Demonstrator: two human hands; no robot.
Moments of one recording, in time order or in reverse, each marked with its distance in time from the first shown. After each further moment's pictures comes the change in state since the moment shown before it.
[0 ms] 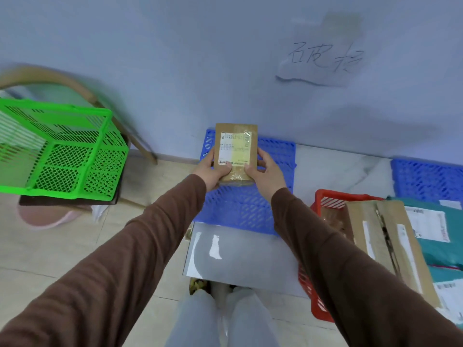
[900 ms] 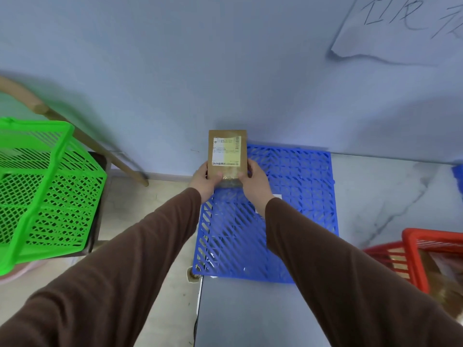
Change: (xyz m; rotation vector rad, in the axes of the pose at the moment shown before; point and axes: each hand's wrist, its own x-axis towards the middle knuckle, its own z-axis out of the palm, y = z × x) left_hand 0.214 -0.118 -0.047 0.043 0.038 0.035; right_hand 0.201 0.116 0.133 0.002 0.051 0.105
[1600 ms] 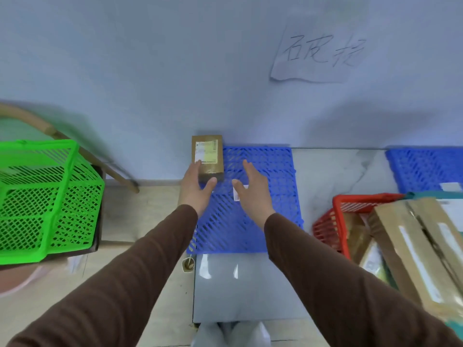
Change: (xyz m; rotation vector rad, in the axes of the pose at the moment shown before) left_hand -0.114 0.046 0.008 0.233 0.107 0.207; right_hand -0.140 -0.050 -0.064 -0.231 0.131 -0.125
